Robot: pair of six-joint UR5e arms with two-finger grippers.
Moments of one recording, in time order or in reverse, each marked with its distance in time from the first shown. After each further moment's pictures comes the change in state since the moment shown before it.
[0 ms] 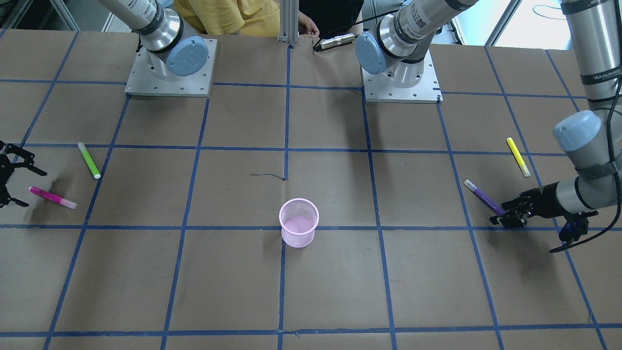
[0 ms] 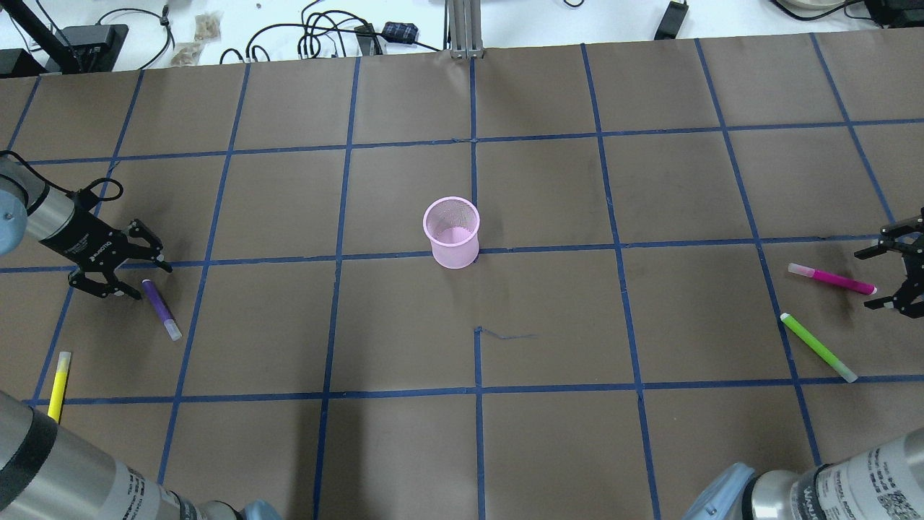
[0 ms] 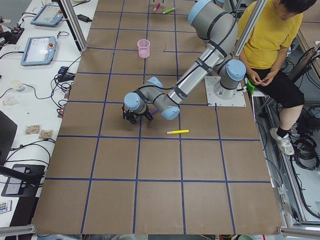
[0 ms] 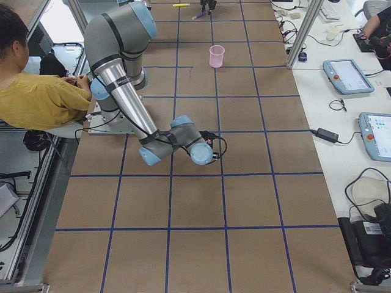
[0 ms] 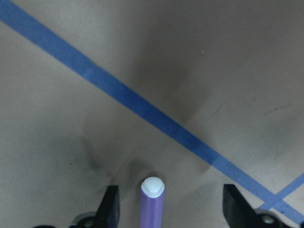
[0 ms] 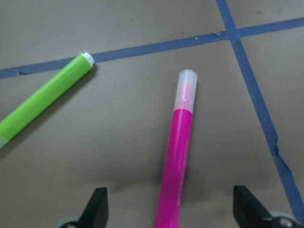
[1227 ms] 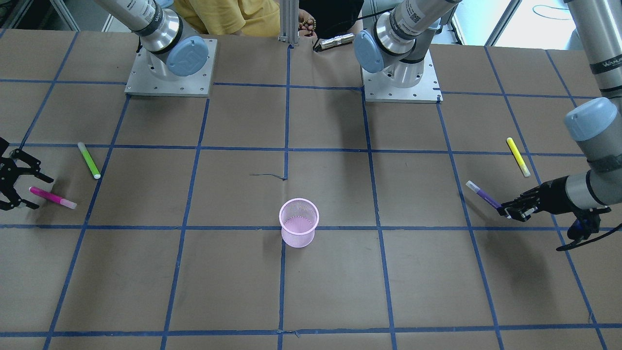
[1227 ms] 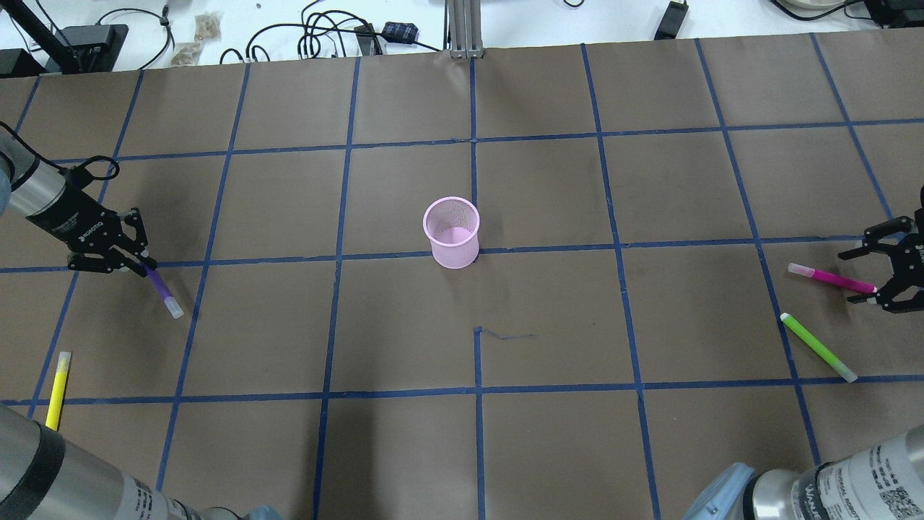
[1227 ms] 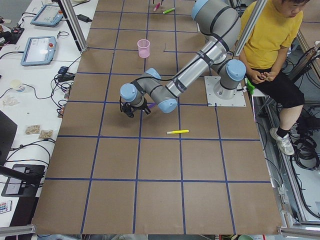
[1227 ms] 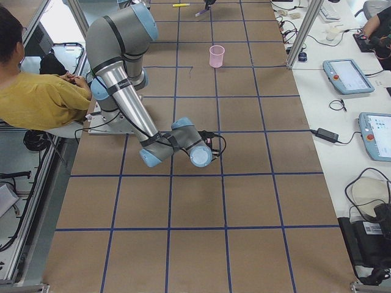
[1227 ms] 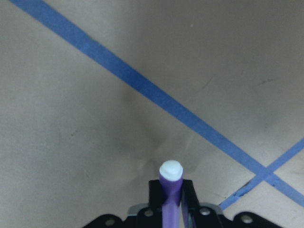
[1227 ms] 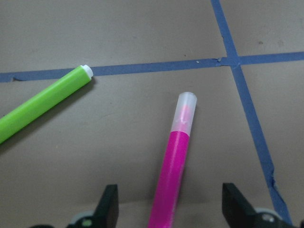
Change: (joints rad) left arm -0.049 0.065 0.068 -0.122 0.019 0.003; right arm -0.001 0.027 -0.001 0.011 0.061 -0.109
